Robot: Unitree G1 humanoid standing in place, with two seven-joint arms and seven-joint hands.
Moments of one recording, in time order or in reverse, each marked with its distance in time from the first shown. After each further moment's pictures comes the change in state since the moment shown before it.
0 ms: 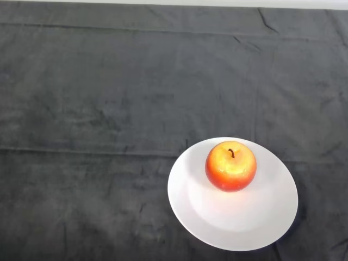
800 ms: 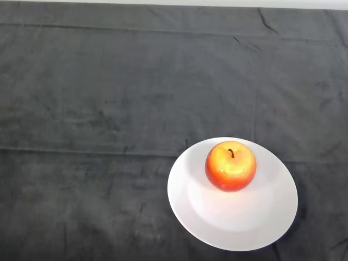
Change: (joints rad) left arm 0.000 0.000 0.069 0.000 -0.003 0.087 0.031; right arm 0.000 0.000 0.000 0.000 0.000 0.000 0.000
